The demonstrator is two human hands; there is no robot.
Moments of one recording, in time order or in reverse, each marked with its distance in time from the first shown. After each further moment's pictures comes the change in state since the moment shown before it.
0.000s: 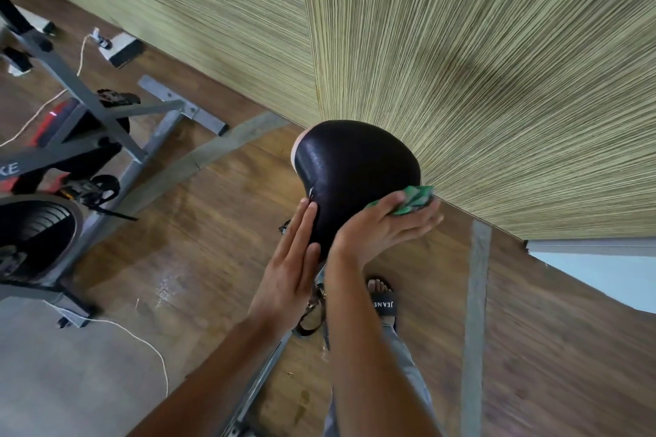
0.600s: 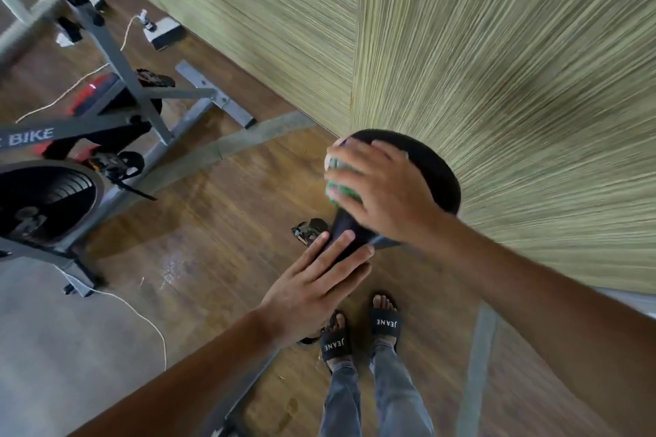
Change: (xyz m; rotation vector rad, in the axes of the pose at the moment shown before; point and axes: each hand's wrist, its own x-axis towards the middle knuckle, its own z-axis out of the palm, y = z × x) left_hand -0.008 -0.044 0.005 0.757 -0.015 0.656; right_hand 0.059 -0.047 0.031 -0.859 -1.243 -1.815
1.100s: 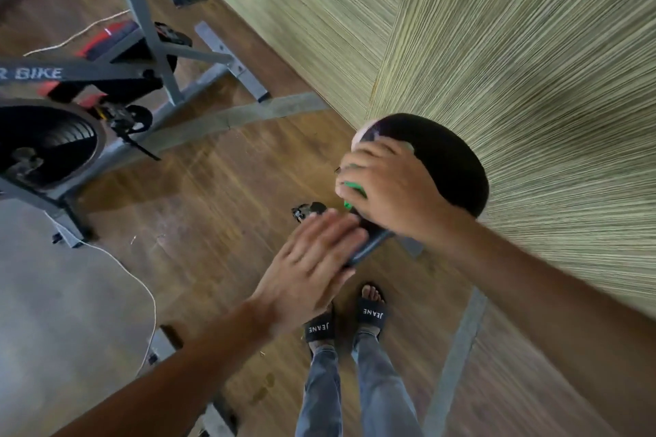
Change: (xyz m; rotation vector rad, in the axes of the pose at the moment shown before) left_hand -0.019 0.009 -0.011 -0.194 0.132 -0.340; right_hand 0.014 -0.031 -0.006 0.013 -0.165 -0.027
